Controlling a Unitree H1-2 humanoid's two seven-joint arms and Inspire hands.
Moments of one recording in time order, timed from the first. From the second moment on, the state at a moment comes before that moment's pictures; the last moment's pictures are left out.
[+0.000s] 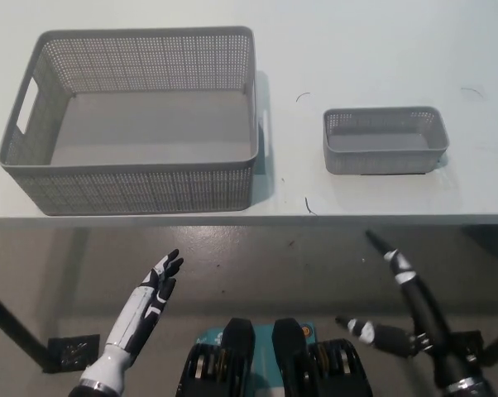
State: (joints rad) left_arm -0.13 0.17 -0.11 0.31 0.12 -0.34 -0.06; right_arm -0.08 -0.18 0.15 0.03 -0.31 -0.37 -0.04
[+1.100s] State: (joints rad) left_arm -0.10 0.17 -0.11 0.27 0.10 -0.34 -0.10; right_arm -1.02 -0.45 0.26 0.32 -0.57 0.19 0.34
